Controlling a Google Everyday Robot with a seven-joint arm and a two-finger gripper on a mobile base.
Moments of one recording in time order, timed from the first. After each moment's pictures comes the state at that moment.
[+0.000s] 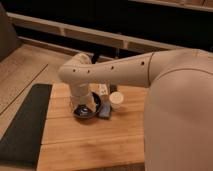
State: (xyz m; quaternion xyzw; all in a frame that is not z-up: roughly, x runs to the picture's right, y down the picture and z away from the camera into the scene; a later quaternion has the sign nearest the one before) arm -0.108 0.103 0.703 -0.26 0.23 0.64 0.68
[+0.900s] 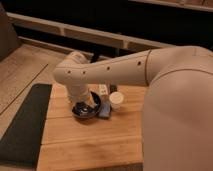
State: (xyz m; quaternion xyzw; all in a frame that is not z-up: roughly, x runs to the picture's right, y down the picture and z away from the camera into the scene) arm -0.125 0.059 0.703 -0.19 0.17 0.62 0.74
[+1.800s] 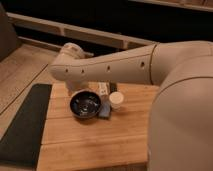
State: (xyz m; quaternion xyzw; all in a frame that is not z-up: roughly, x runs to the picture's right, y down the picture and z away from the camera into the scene) arm -0.112 0.012 0.704 -0.14 0.11 0.63 0.76
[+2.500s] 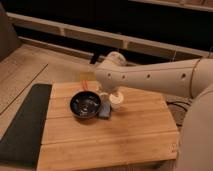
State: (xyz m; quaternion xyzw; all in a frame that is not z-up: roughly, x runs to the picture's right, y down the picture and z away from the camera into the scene) arm 0.021 0.021 0.758 -0.13 0.12 0.75 0.63
